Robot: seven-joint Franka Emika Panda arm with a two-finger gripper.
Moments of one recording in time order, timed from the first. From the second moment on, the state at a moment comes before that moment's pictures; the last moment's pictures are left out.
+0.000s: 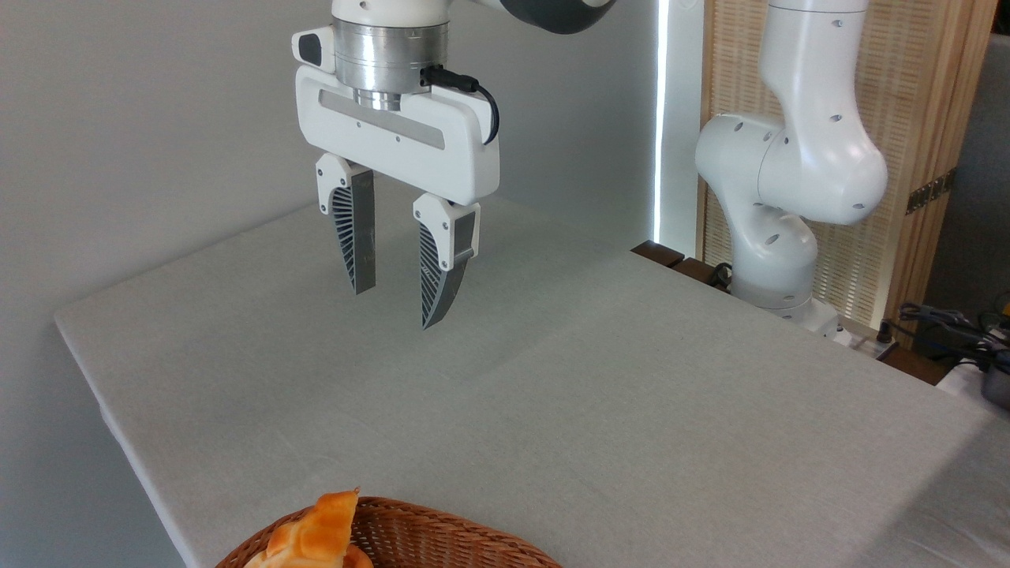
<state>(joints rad) -0.01 -0.16 -0.02 -1.89 -0.09 1.92 0.55</state>
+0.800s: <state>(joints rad) -0.01 -0.13 -0.02 -1.89 -0.09 1.96 0.59</state>
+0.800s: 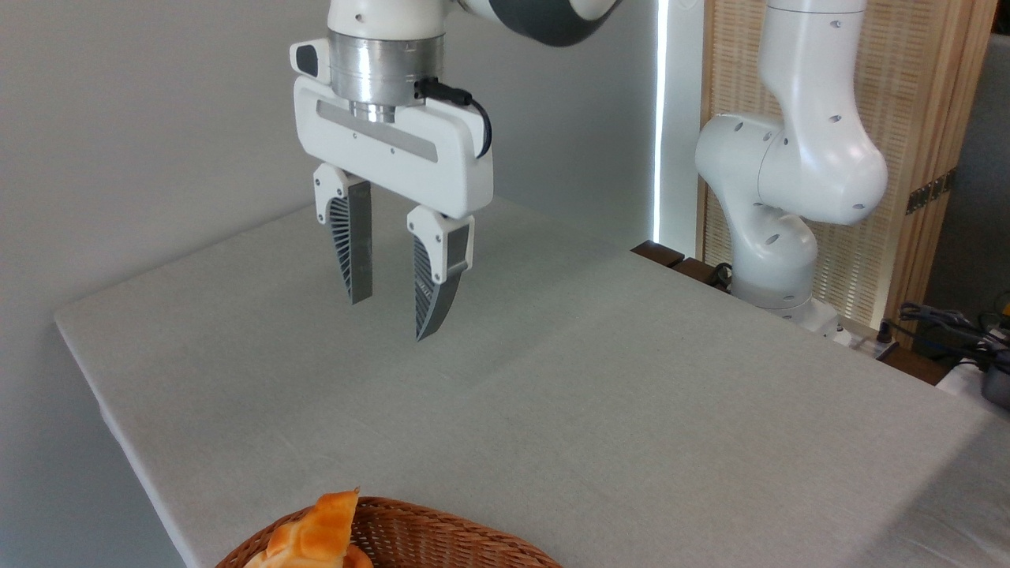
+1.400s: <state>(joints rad) 0.00 0.03 0.05 -1.89 -0.09 2.35 0.60</state>
